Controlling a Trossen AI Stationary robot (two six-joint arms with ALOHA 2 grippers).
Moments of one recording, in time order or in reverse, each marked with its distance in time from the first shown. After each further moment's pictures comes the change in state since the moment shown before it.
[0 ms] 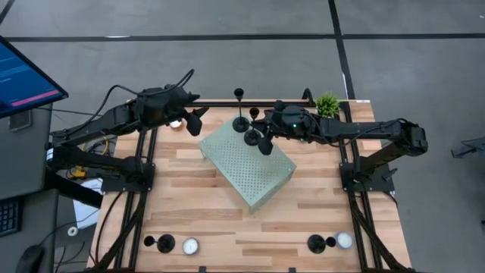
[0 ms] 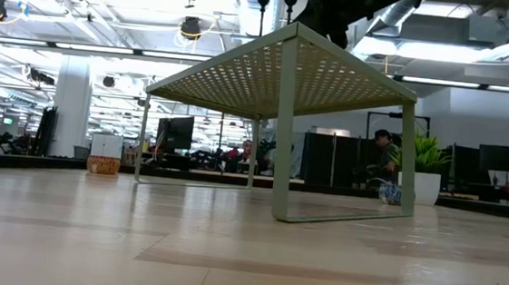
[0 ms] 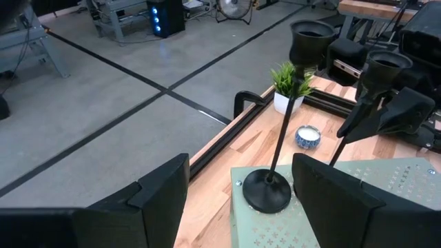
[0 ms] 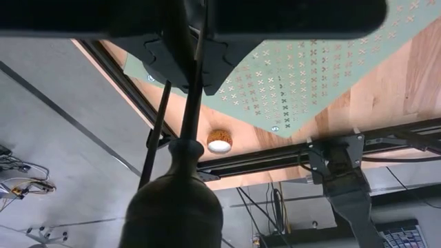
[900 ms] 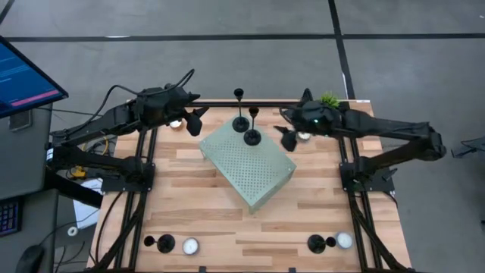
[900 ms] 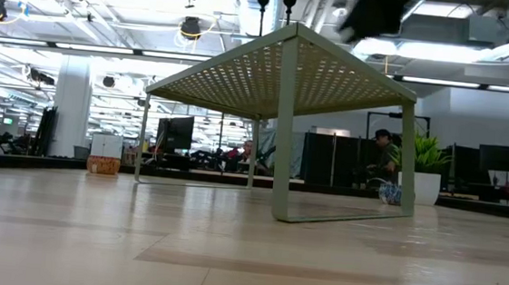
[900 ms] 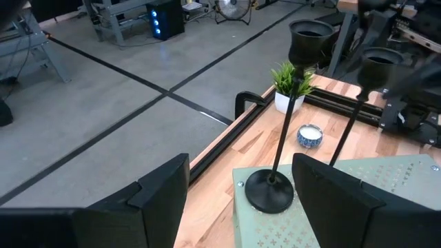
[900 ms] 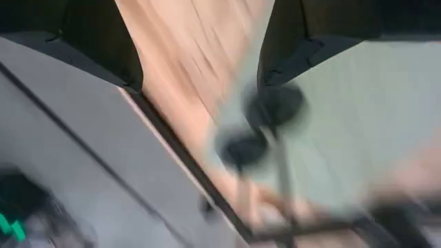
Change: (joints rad) left arm 0.000 0.000 0.000 0.003 0.000 0.026; right arm -0.009 -0.230 0.090 -0.590 0.155 0.051
